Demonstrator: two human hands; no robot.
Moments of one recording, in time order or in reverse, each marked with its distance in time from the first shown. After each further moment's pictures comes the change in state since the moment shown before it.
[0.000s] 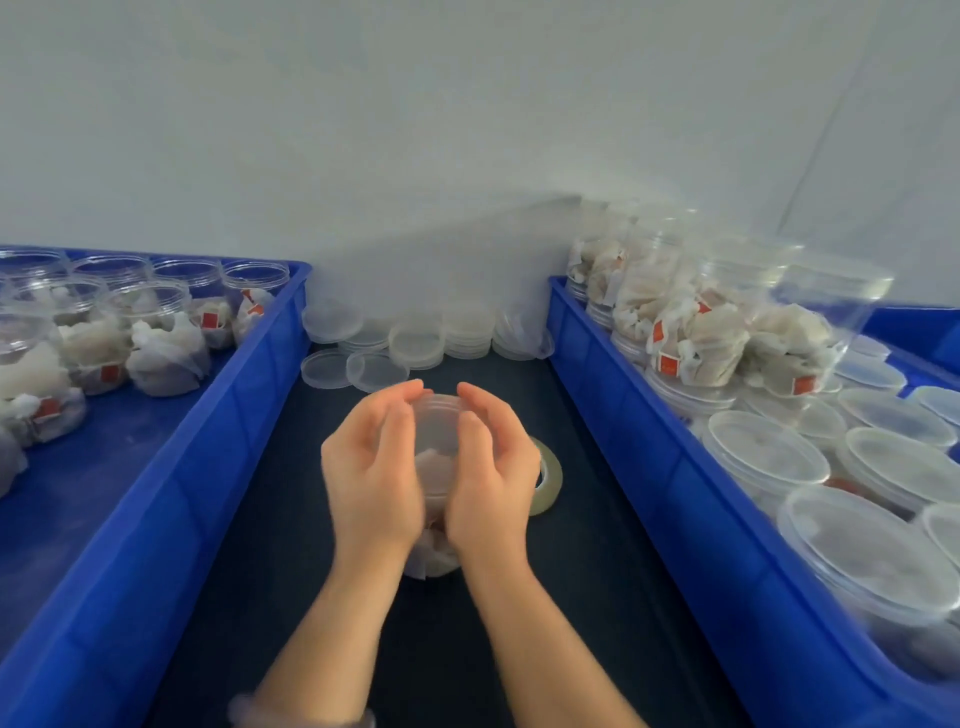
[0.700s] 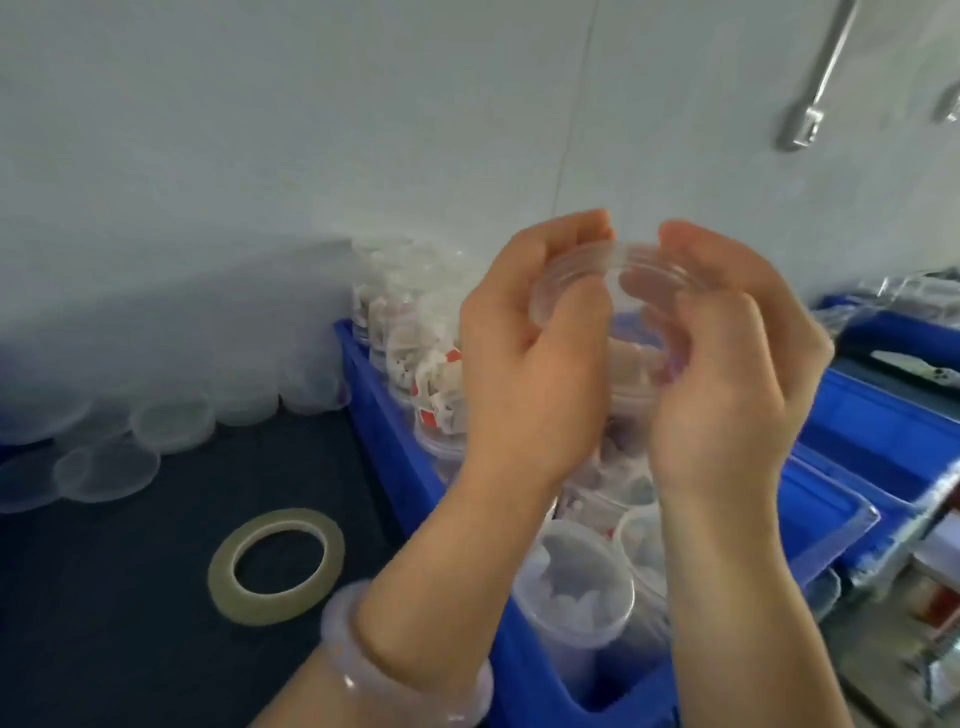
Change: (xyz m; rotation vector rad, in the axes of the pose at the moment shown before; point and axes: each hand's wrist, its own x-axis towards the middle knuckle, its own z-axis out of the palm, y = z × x) left_hand -0.045 0.151 0.213 -0.655 -0.552 0.015; right_hand 0.072 -0.181 -0.192 -0.164 0.499 -0.608
